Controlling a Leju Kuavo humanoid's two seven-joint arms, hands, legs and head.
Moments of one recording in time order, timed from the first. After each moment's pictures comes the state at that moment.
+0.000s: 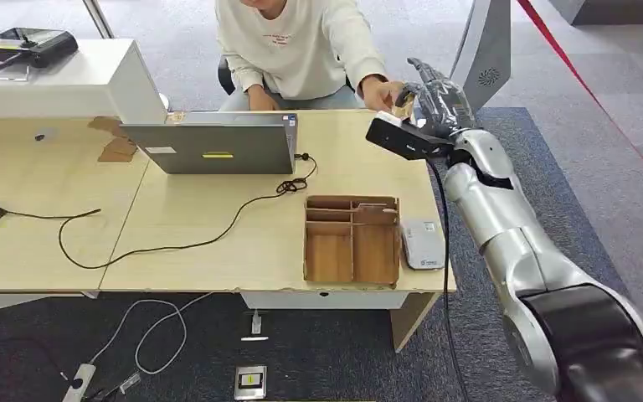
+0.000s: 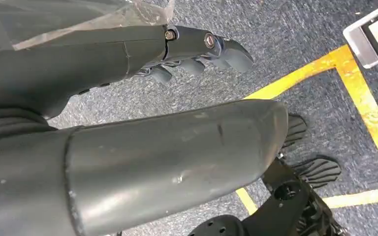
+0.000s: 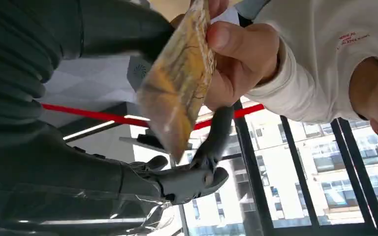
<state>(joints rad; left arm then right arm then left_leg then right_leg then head) -0.28 0.30 -0.08 -0.24 -0.25 -0.55 0.10 -1.06 -0.10 0.43 -0.47 1.03 -0.22 -0.27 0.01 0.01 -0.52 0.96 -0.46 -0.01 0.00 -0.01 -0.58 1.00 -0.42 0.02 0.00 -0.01</state>
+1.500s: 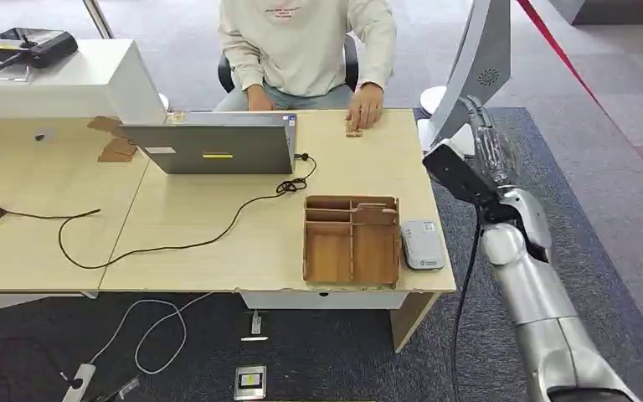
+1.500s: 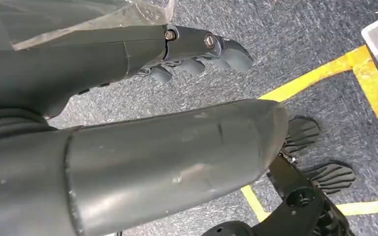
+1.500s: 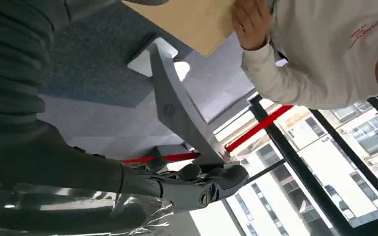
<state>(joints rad) -0.26 0.30 -0.09 -0.24 -0.25 -0.54 0.12 -0.59 -0.24 0.32 -1.16 0.72 -0.10 -0.06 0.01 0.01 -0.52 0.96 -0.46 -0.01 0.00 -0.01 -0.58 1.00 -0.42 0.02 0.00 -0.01</state>
